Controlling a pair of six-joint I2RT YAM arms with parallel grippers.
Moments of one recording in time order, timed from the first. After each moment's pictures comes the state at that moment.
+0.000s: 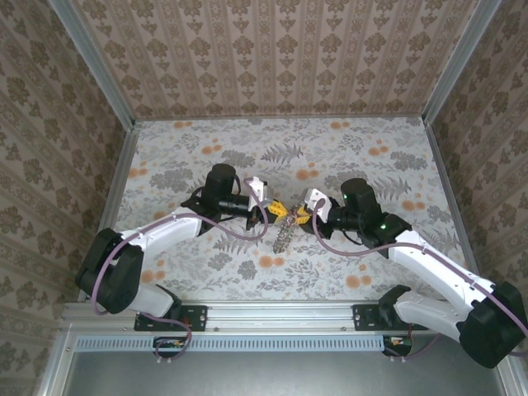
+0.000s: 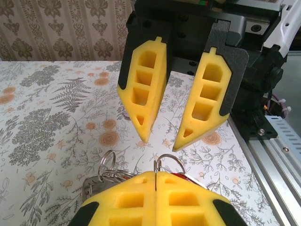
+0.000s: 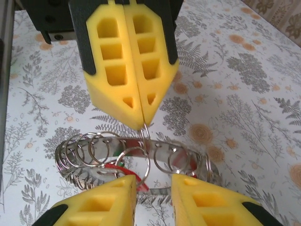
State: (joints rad) left arm -0.65 1.43 0.80 0.18 1.01 0.38; right arm 0.53 1.05 0.71 -0.23 -0.49 -0.42
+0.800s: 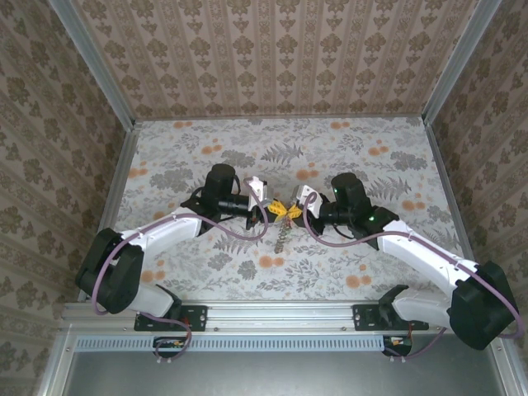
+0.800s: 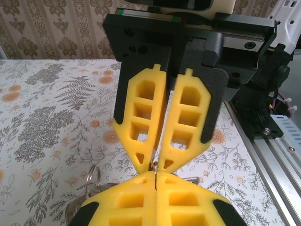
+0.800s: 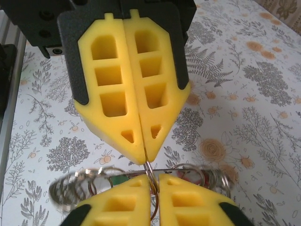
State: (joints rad) left arm -0.65 1.43 0.80 0.19 0.99 0.38; right arm 0.54 1.17 0.74 -0.14 -0.55 -0.42
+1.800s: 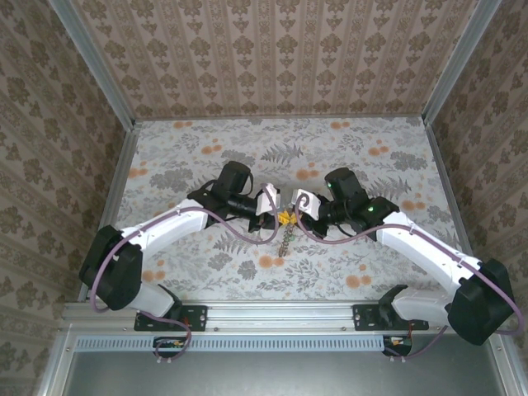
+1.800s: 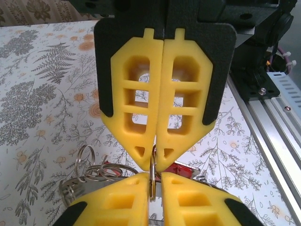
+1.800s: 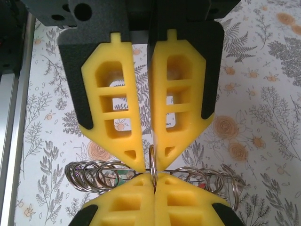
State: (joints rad) left arm -0.72 1.46 0.96 -0.23 0.87 0.64; right arm 0.56 1.20 0.89 -0.46 -0.52 -0.57
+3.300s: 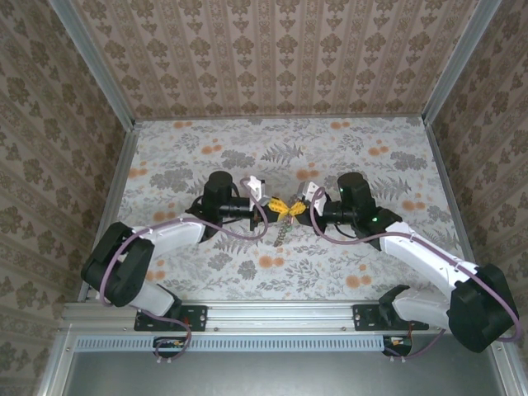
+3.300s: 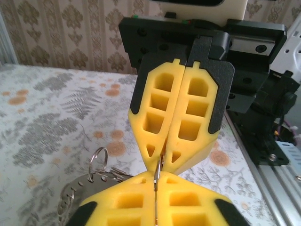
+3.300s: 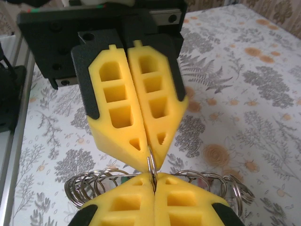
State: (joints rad) left arm -0.66 1.47 0.71 0.49 0.98 0.17; right arm 0.49 1.16 0.71 -0.09 -0.62 -0.35
